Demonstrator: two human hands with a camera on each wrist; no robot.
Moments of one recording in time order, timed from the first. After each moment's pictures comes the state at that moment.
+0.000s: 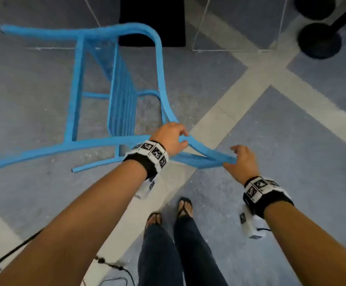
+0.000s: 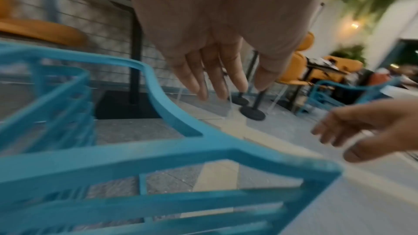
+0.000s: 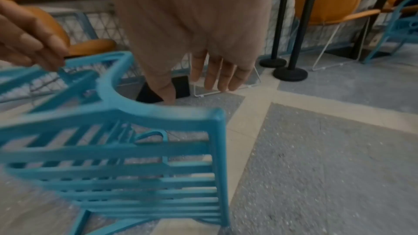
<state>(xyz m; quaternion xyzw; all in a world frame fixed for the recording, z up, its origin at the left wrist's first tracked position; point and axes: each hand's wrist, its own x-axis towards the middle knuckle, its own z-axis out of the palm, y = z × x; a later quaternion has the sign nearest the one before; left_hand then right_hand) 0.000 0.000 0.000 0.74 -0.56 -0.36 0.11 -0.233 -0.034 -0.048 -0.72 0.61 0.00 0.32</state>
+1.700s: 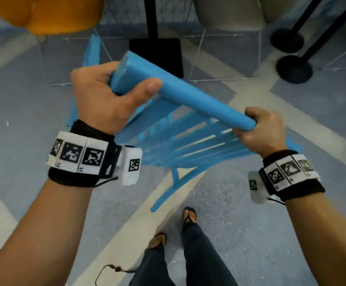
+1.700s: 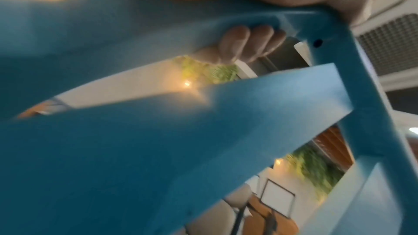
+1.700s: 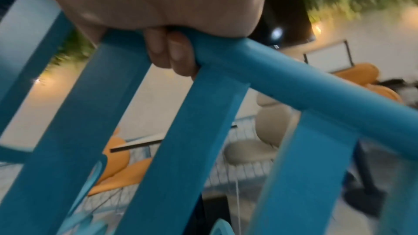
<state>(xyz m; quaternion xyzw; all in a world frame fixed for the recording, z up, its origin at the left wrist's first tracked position) 0.059 0.082 0.298 0.59 -0.53 -0.17 0.59 -0.194 -0.031 0.214 -0.81 0.52 -0.21 0.18</state>
